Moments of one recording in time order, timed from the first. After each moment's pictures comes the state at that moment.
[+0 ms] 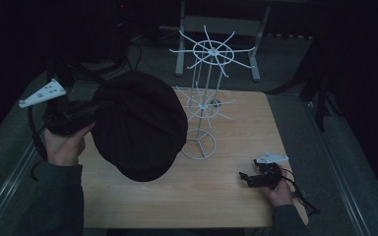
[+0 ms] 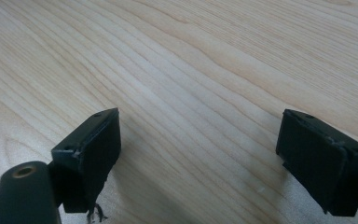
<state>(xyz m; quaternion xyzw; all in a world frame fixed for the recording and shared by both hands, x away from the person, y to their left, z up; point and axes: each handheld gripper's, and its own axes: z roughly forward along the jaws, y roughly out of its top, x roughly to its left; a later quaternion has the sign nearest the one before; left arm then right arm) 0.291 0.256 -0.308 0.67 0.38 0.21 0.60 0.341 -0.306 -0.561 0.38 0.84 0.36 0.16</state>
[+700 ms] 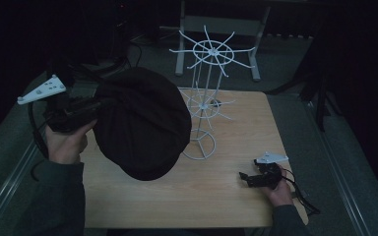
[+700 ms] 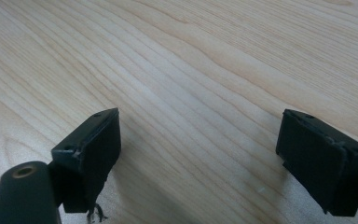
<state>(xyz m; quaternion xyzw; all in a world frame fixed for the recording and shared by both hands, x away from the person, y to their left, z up) 0.292 0.251 -0.299 0.67 0.36 0.20 0.62 0.341 -0.306 -0.561 0.38 0.84 0.36 0.16</state>
